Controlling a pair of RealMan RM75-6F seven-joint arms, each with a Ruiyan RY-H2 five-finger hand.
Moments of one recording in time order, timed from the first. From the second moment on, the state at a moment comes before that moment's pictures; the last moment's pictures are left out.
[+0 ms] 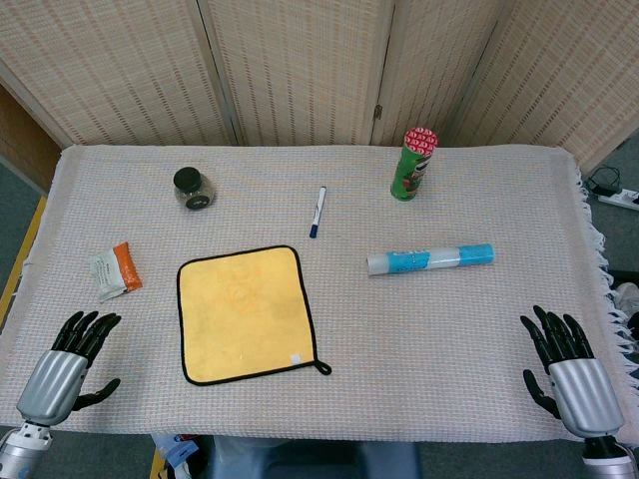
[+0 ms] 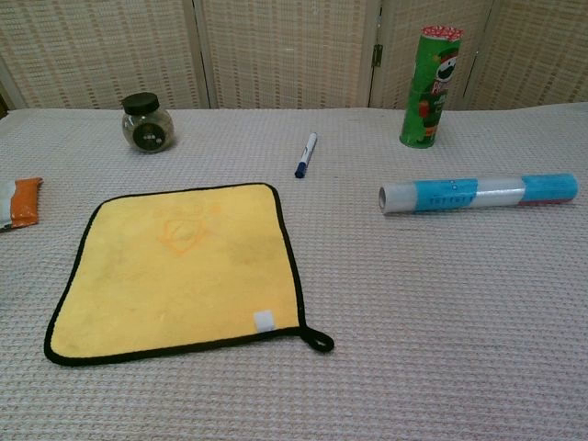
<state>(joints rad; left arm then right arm) -0.14 -1.17 0.09 -1.54 1.69 1.53 -0.02 -0.01 -1.13 -0.05 -1.68 -1.70 1.58 -0.16</state>
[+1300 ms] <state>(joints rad) -0.61 -1.51 -0.23 -1.24 1.25 0.97 -0.24 0.06 -1.14 0.00 -1.67 -1.55 1.40 -0.13</state>
